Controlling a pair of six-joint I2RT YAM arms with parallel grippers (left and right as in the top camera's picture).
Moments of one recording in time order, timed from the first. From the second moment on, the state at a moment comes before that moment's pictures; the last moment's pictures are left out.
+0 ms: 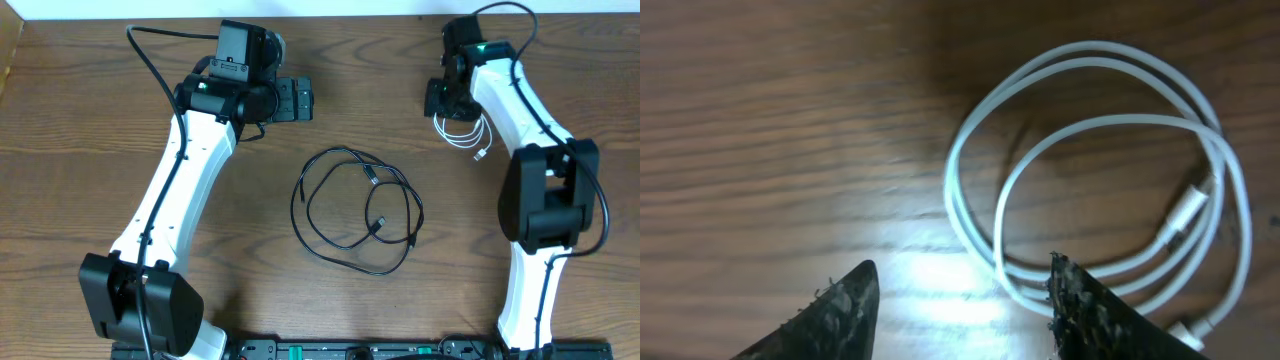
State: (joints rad) left arm -0.24 1.70 1.56 -0.84 0.18 -0.25; right arm 0.16 2.25 1.86 -0.96 0.02 0.31
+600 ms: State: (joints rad) left arm -0.24 1.70 1.56 -0.84 0.18 -0.25; right arm 0.16 2.34 1.86 -0.91 0.03 0.21
